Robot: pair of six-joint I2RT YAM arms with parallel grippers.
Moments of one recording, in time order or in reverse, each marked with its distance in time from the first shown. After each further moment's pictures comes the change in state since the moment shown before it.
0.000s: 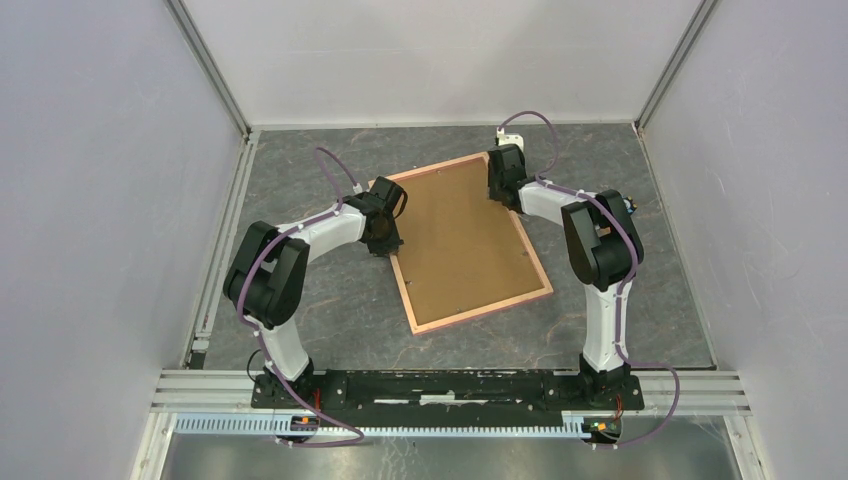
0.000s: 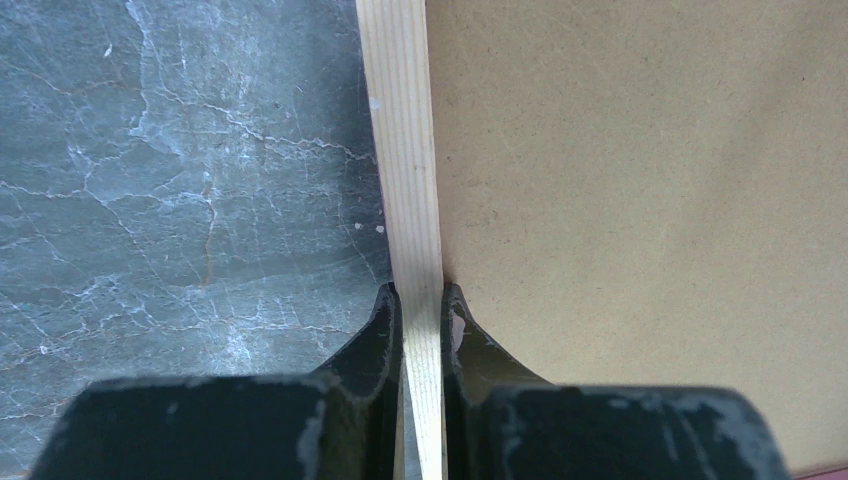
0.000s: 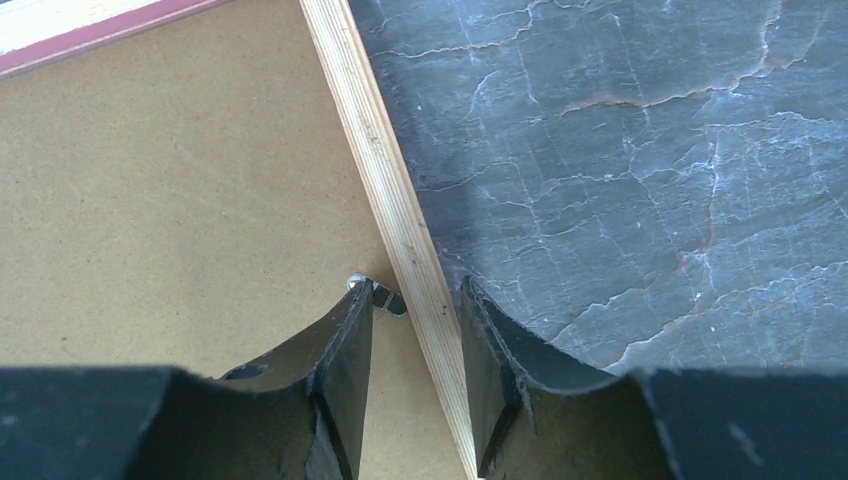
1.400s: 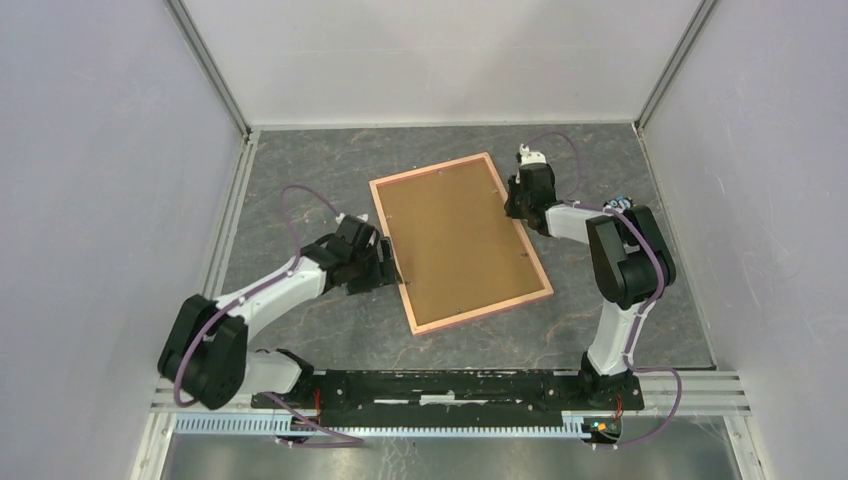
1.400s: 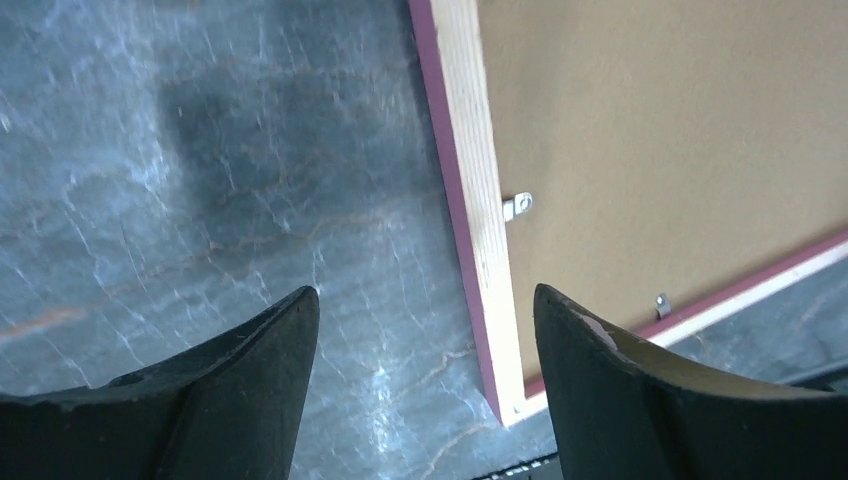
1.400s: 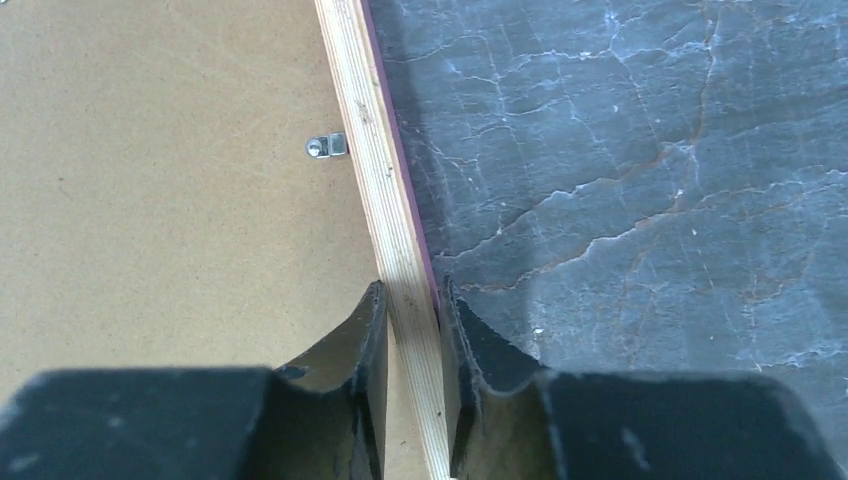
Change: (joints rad) left arm -0.019 -0.461 -0.398 0.097 0.137 0.066; right arm -0.087 -0.194 -0.333 0.194 -0.235 -0.025
